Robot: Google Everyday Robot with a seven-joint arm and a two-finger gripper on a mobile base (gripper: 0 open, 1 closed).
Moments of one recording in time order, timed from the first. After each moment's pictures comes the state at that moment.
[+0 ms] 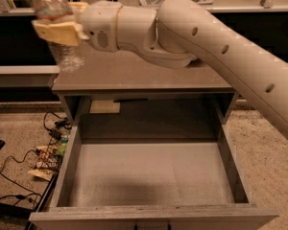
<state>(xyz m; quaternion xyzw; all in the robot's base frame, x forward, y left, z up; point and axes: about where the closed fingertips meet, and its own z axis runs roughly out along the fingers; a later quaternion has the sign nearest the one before) 0.553 0.181 1.048 -0.47 0.50 0.42 0.59</state>
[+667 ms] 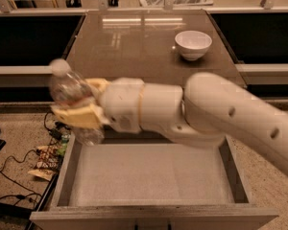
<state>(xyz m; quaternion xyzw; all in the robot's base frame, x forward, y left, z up) 0.429 0.145 0.954 -0.47 0.56 0.42 0.54</state>
